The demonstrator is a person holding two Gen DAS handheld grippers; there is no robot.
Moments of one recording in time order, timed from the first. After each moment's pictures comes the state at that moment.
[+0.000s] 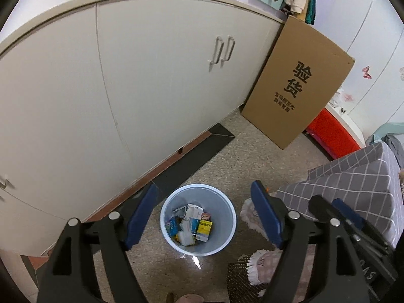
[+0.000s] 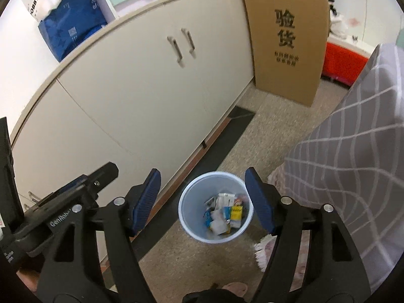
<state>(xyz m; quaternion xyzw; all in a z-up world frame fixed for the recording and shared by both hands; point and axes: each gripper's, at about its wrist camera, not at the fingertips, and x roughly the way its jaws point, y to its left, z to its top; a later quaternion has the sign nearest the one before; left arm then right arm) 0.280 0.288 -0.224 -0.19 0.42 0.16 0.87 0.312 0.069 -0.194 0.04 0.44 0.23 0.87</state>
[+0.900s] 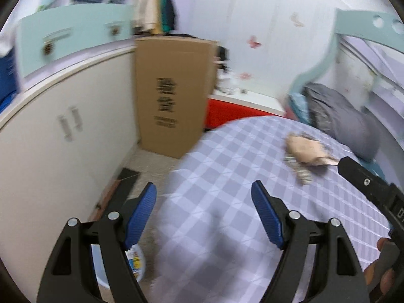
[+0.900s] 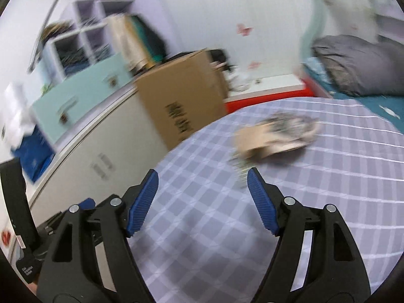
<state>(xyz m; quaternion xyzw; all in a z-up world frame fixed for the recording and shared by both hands) 0.347 -0.035 -0.112 -0.04 0.35 -0.09 0.93 0.289 -0.277 -0.082 0.18 0.27 0.03 0.94</state>
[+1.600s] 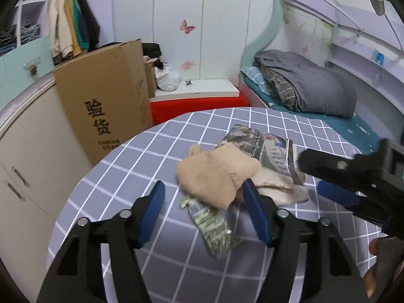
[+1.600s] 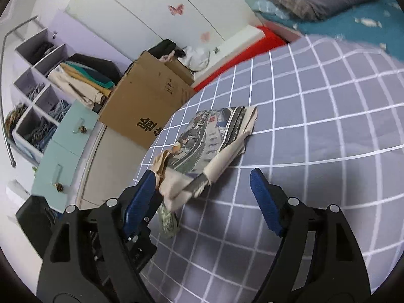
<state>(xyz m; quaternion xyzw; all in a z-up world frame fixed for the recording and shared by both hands) 0.434 -0.209 -0.141 0.08 0.35 -0.20 0.91 0.357 -0.418 -0.142 0.40 0.33 0.00 0.85</state>
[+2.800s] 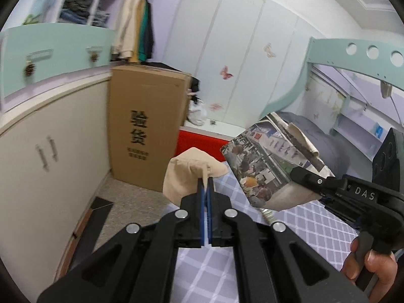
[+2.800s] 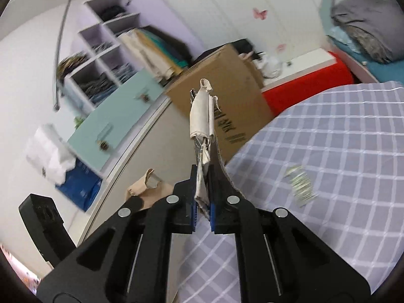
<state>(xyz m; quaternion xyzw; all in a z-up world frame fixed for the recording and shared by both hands) 0.346 0.011 -0.064 -0.08 0.27 -0.15 0.95 0.329 -0.245 -0.045 0.29 0.28 0.15 0.90</state>
